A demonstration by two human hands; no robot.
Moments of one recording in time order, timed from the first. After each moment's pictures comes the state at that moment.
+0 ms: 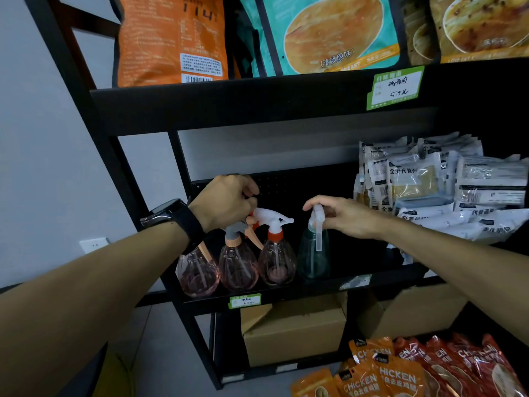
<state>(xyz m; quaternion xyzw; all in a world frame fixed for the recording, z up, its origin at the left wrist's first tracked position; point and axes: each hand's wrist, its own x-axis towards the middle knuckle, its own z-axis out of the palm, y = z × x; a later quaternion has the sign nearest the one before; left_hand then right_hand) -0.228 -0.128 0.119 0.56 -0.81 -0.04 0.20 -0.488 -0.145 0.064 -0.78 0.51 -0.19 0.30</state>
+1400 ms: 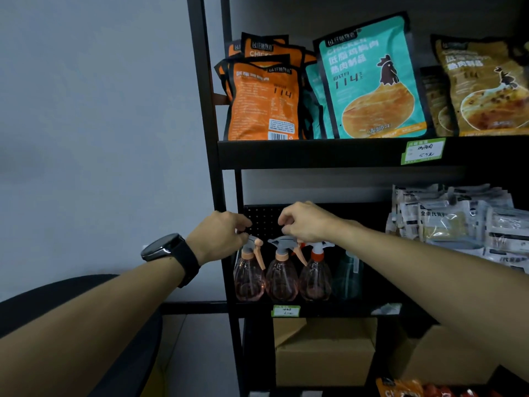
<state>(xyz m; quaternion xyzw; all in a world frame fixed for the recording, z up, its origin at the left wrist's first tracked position) -0.131 -0.030 0.142 0.62 -0.76 -0.03 0.19 -0.327 -0.084 0.151 -0.84 0.50 -0.16 0.13</state>
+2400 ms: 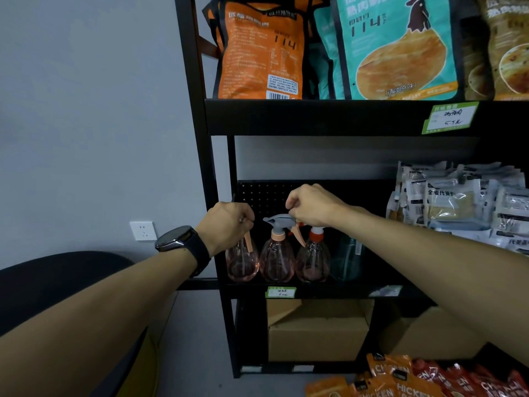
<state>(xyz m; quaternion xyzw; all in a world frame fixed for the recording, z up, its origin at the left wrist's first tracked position) -0.136 -0.077 0.083 0.62 -0.75 -0.02 0.23 -0.334 -0.115 0.121 -0.81 0.55 -0.15 0.12</state>
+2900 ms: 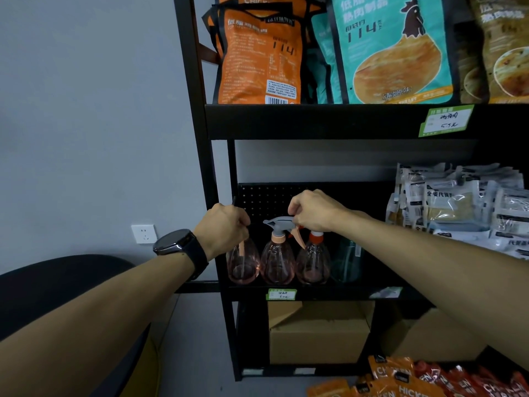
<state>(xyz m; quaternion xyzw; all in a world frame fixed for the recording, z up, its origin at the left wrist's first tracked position) -0.131 -0.075 0.082 0.62 -0.75 -0.01 0.24 -0.338 -0.117 0.115 -0.81 0.56 -0.13 0.12</state>
